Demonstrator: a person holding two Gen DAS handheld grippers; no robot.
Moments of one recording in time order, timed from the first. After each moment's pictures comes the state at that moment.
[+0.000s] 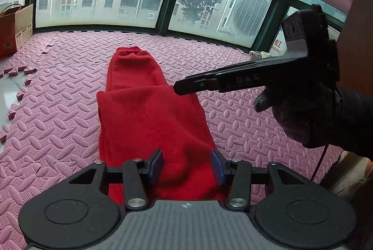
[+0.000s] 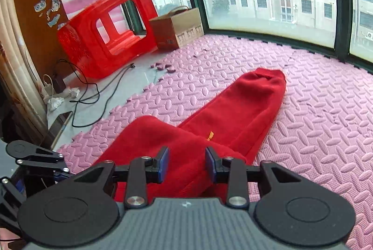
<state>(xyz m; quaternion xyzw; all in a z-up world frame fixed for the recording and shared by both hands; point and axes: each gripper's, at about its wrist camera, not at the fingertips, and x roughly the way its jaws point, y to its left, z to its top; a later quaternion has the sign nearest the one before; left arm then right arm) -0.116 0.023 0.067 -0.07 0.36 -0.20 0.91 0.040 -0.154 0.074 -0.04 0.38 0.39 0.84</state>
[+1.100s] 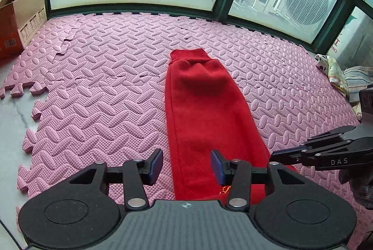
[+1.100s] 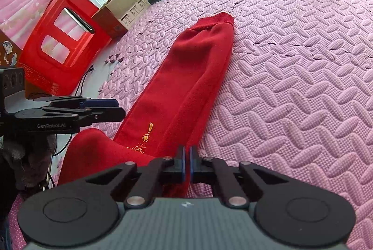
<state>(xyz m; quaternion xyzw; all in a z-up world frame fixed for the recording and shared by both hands) 0.083 0.069 0.049 -0.06 0.46 -0.12 0.88 0.134 -0.194 0.025 0.10 0.51 0.34 0.78</state>
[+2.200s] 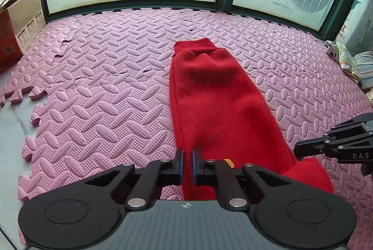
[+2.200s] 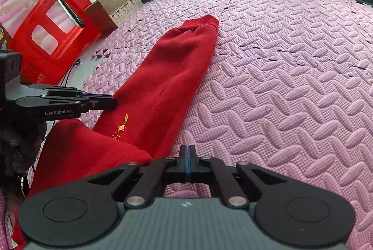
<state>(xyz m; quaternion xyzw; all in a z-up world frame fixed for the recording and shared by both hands) 0.088 0.063 0.036 -0.03 0.45 -0.10 0.88 0.122 -0.199 0.026 0.04 0.49 0.31 0.81</state>
